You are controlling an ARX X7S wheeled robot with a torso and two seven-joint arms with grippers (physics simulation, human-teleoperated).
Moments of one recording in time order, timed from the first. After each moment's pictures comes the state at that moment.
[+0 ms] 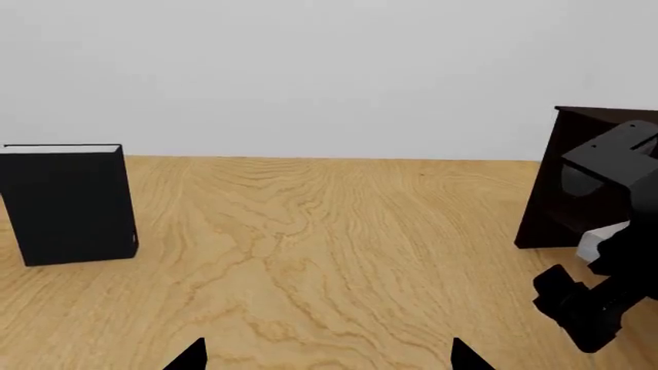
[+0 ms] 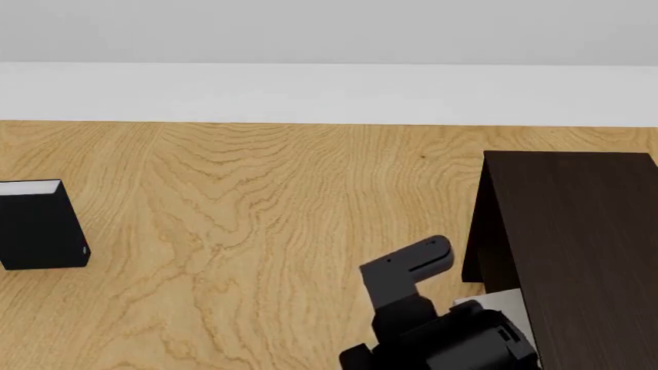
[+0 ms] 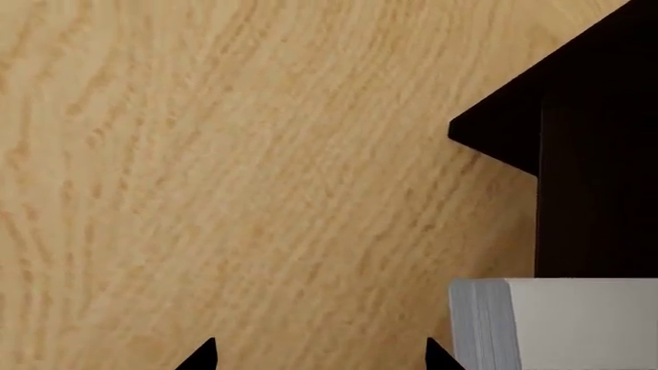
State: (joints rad) left arm 0.28 -0.45 0.28 0.59 -0.43 -0.21 -0.32; right arm 0.99 0.27 -0.85 0.52 0.87 1.09 0.46
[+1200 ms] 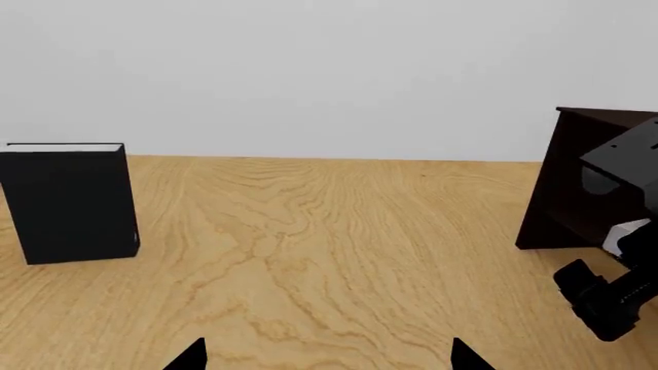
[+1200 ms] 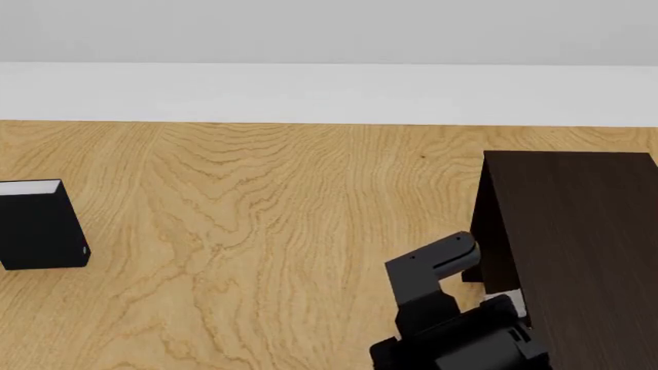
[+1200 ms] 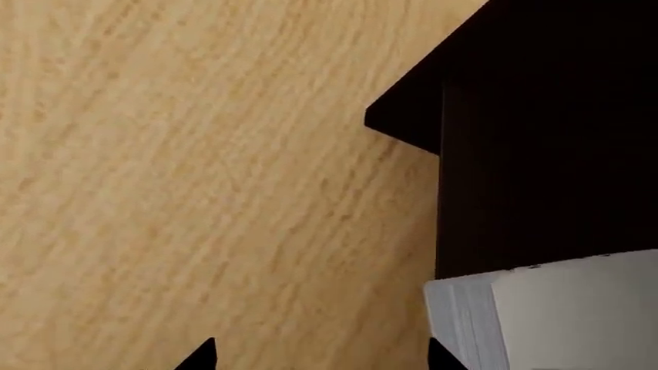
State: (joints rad) left arm 0.28 -0.46 0.29 0.58 -0.44 -0.19 -0.33; right arm 1.00 0.29 -0.87 0.57 0.83 1.06 0.53
